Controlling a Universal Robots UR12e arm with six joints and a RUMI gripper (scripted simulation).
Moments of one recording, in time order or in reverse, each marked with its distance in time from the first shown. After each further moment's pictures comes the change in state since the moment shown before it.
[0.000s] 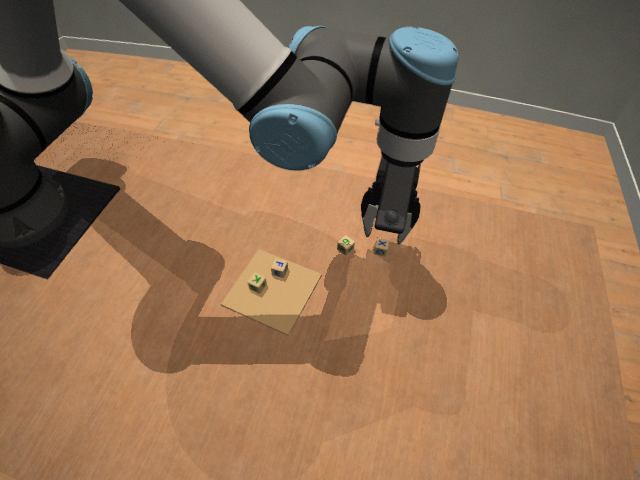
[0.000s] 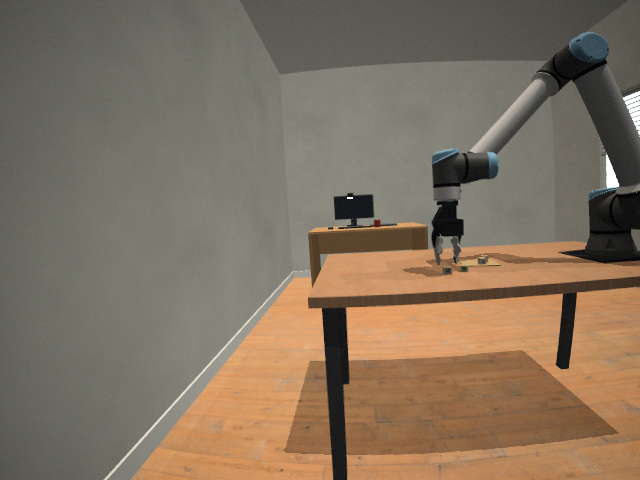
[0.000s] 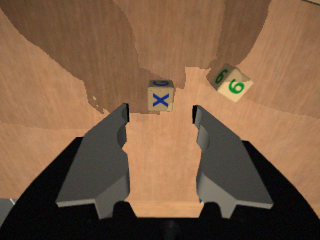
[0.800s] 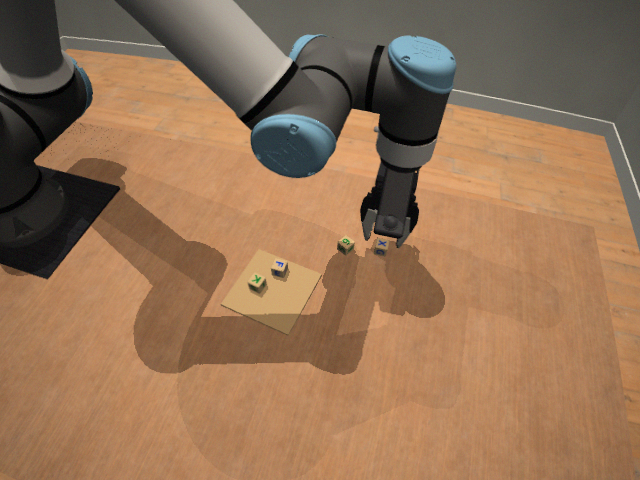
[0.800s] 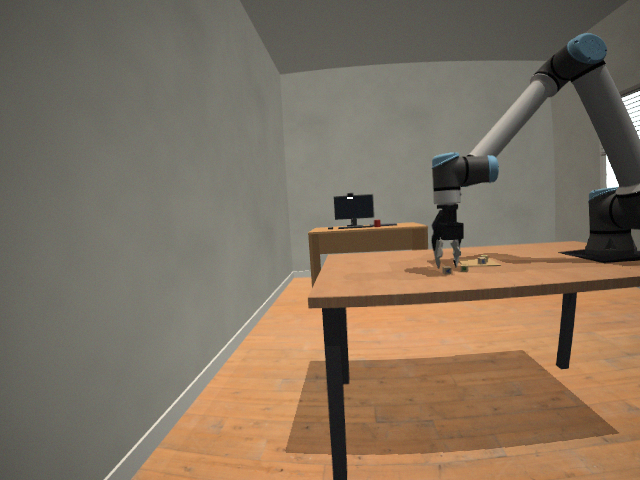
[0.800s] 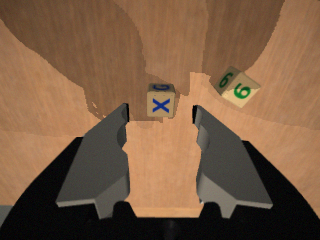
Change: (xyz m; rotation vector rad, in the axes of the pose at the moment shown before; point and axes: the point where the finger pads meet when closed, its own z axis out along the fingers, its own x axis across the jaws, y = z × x) arm 0.000 0.000 0.012 0.000 0.000 0.000
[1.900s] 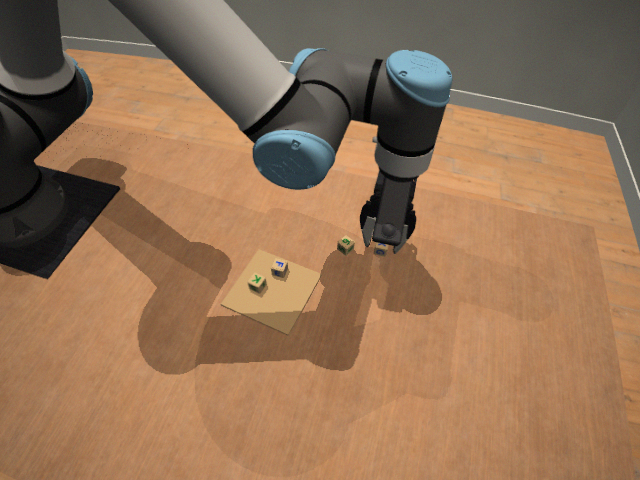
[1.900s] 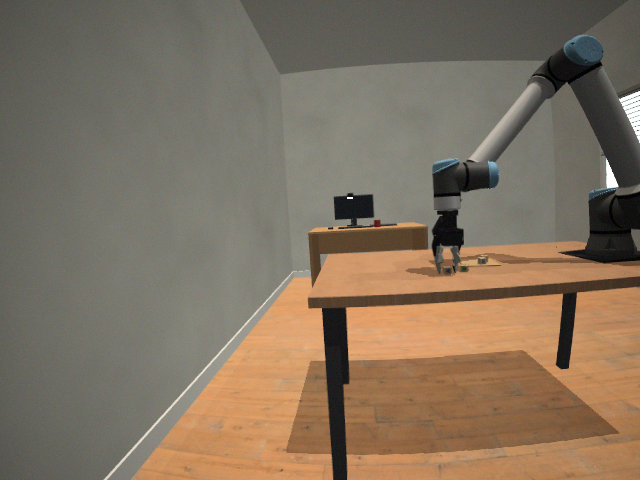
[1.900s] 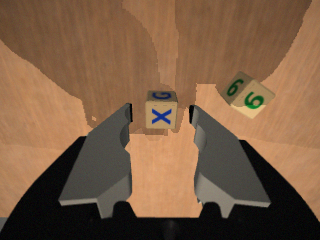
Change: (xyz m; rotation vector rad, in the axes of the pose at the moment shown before) arm 0.000 0.000 0.020 0.000 0.000 0.000
